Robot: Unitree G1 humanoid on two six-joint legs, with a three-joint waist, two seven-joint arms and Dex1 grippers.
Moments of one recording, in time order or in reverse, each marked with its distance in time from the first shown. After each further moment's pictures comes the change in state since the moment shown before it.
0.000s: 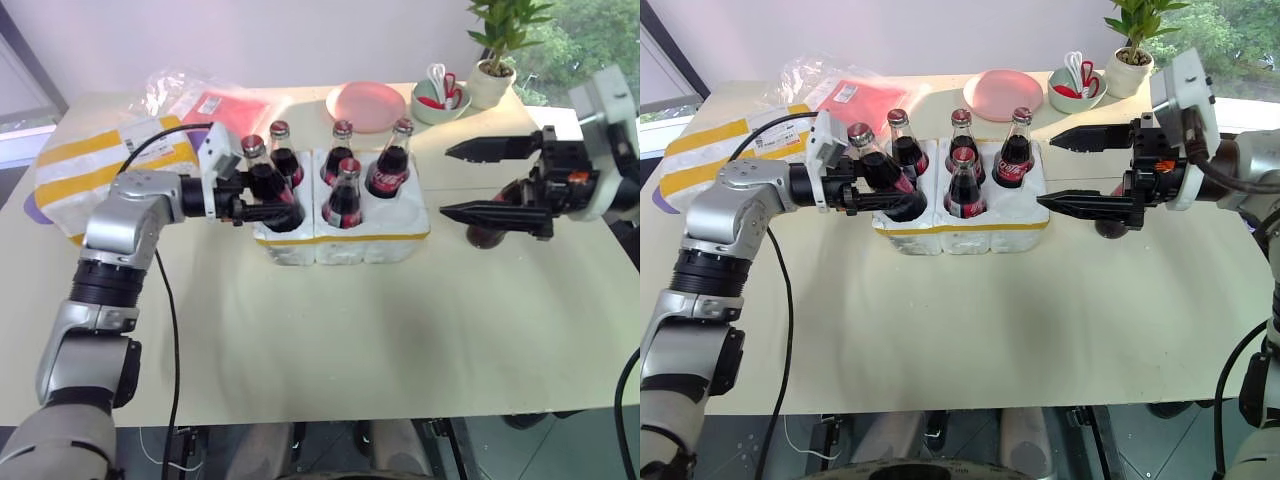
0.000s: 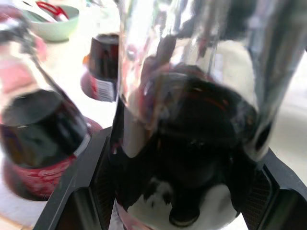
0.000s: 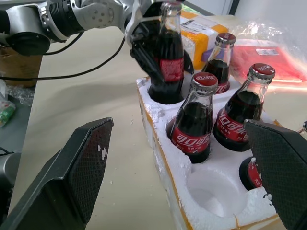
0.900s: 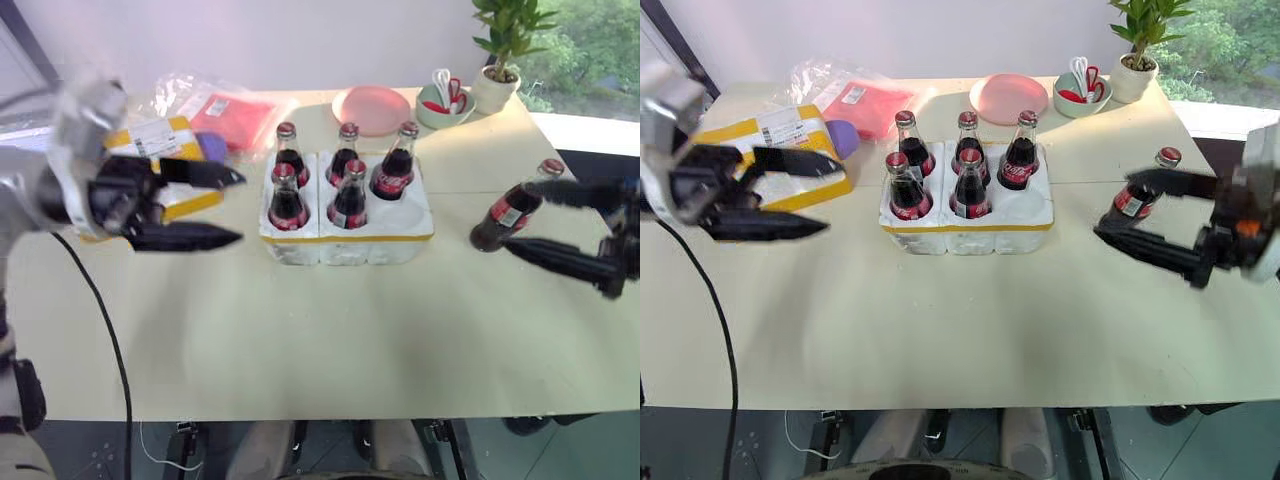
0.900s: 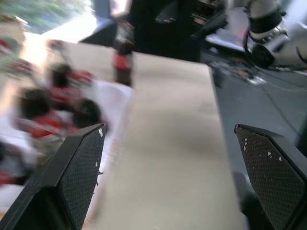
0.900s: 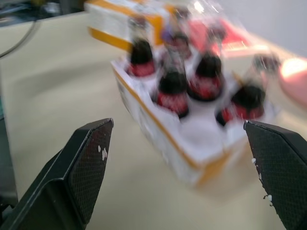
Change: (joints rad) left arm 0.190 0.342 0.334 -0.574 -0.500 0.529 -0.086; right arm 0.600 0.019 -0.620 -0.359 0.186 0.303 -0.262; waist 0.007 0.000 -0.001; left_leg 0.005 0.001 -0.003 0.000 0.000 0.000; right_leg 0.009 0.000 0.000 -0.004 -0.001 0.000
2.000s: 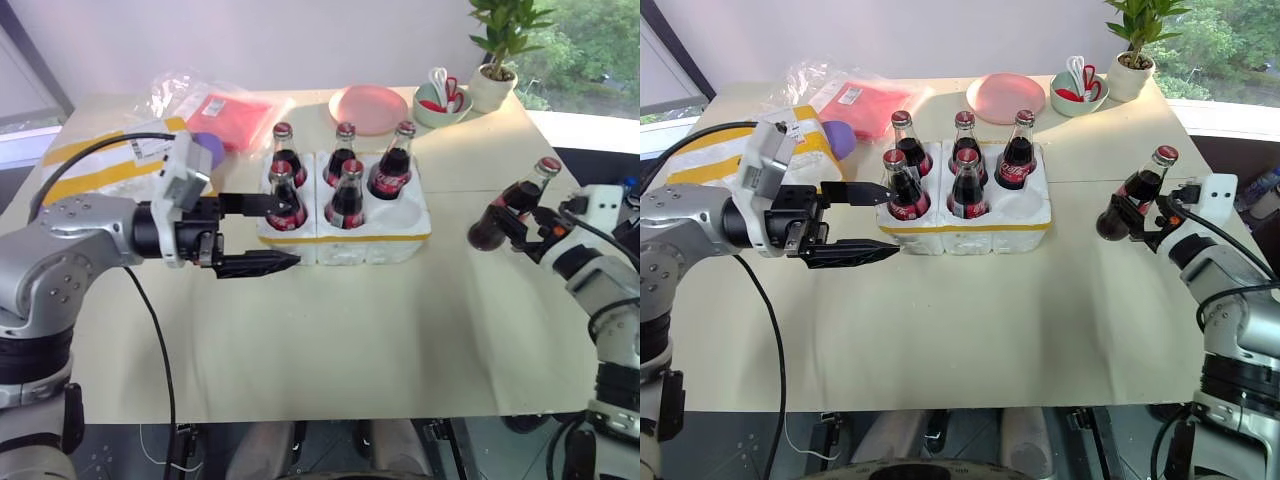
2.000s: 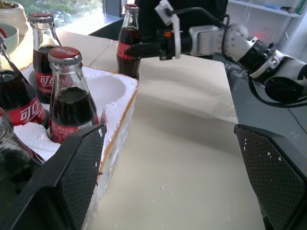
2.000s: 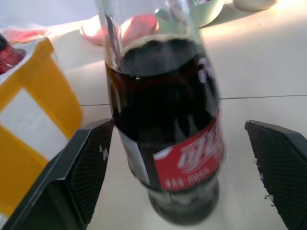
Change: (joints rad) left arm 0.070 -0.139 -0.097 -0.119 0.019 -0.063 0.258; right arm -0.268 0.397 0.392 0.637 -0.414 -0.480 -0.496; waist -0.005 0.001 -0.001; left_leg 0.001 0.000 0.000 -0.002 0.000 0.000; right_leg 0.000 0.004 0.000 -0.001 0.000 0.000
